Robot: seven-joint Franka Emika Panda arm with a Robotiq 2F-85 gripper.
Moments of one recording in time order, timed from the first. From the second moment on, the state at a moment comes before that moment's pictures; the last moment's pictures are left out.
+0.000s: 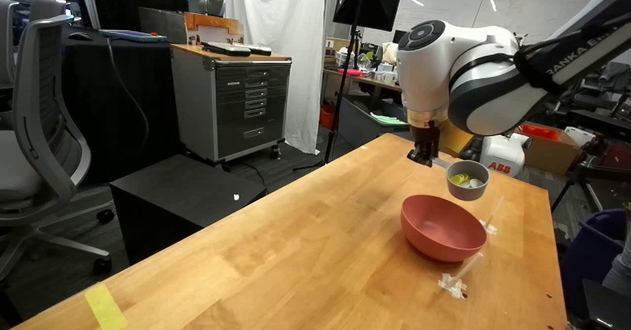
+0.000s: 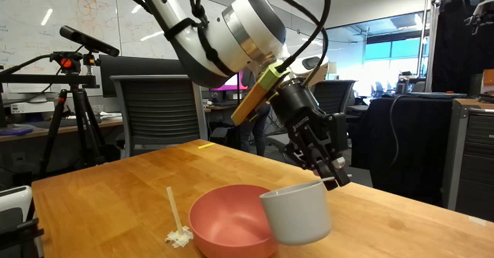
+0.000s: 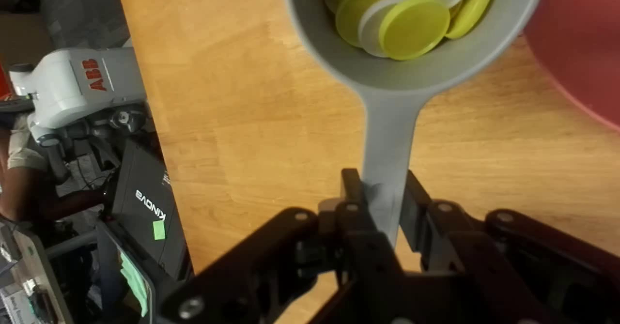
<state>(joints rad) 0.12 0.49 -0.33 -1.99 -0.79 2.32 0.58</state>
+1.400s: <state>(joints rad) 0.14 0.43 -0.14 -2.08 -1.31 1.98 1.05</state>
